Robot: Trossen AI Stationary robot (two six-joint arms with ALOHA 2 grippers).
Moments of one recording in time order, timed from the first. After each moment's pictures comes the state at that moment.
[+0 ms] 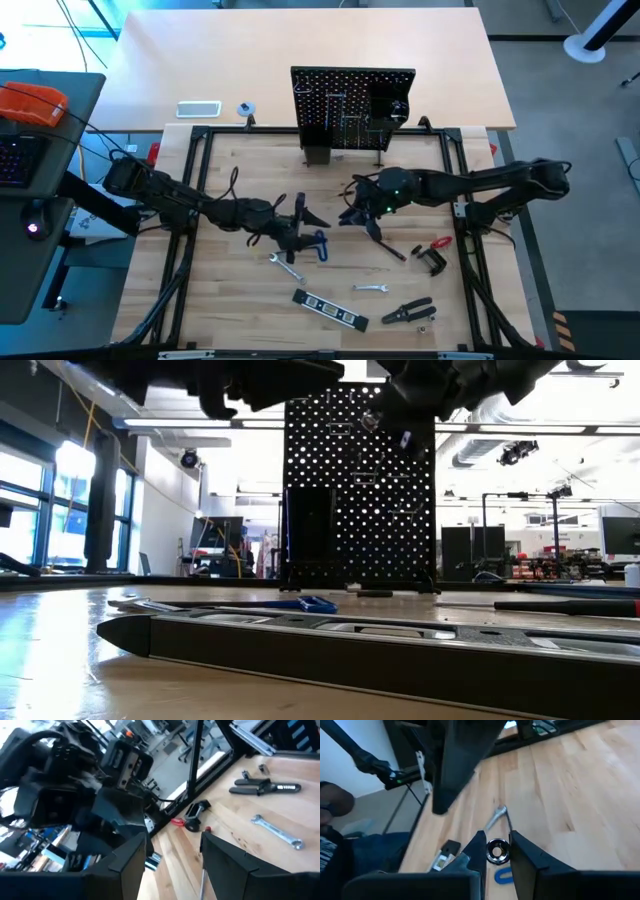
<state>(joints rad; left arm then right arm) -0.20 1.51 0.74 0.64 -0.11 0.74 -0.02 1.36 0.84 0.09 -0.29 0.29</state>
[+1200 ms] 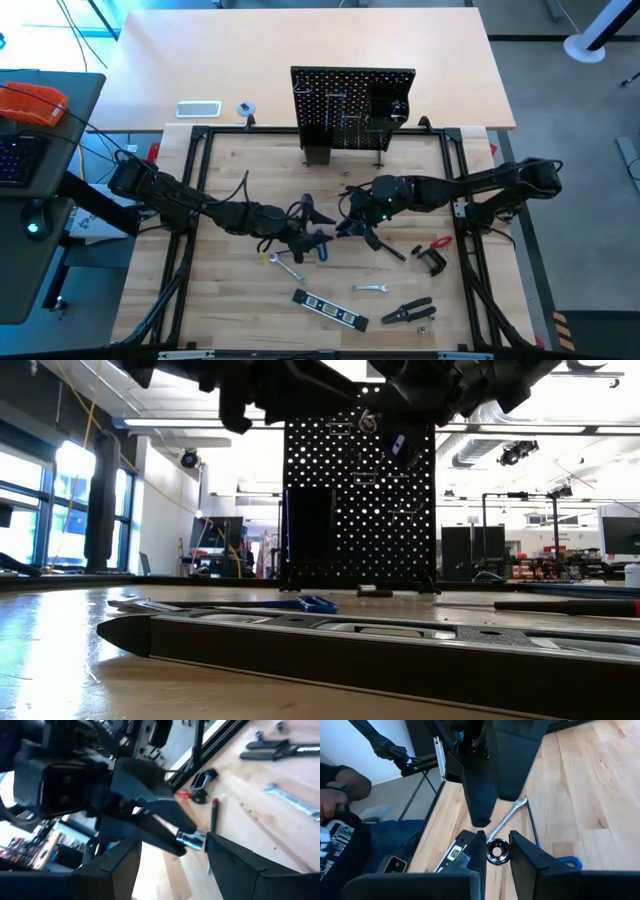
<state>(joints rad) -0.23 1.56 0.86 0.47 -0.27 0.76 0.02 1.42 0.84 0.14 -0.35 0.28</state>
